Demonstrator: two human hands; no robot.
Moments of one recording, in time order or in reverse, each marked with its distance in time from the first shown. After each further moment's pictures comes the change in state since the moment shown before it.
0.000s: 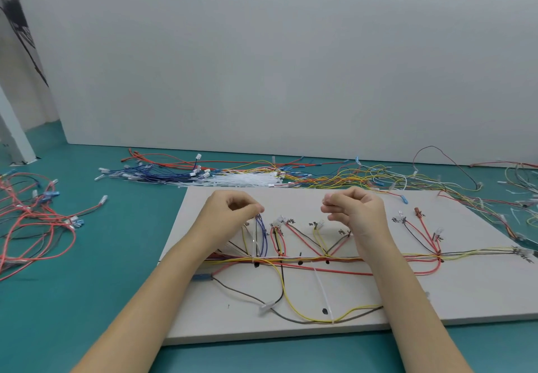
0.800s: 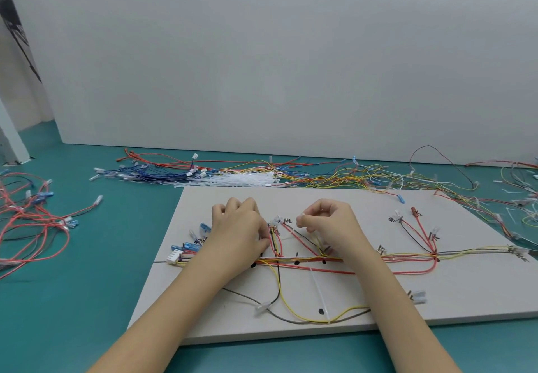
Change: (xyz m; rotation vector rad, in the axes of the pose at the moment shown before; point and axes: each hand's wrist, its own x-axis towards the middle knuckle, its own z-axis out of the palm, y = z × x) left_hand -0.022 0.012 0.031 0.905 -0.071 0.180; right_hand -0.006 0.015 0.018 -0.375 -0.162 0.035
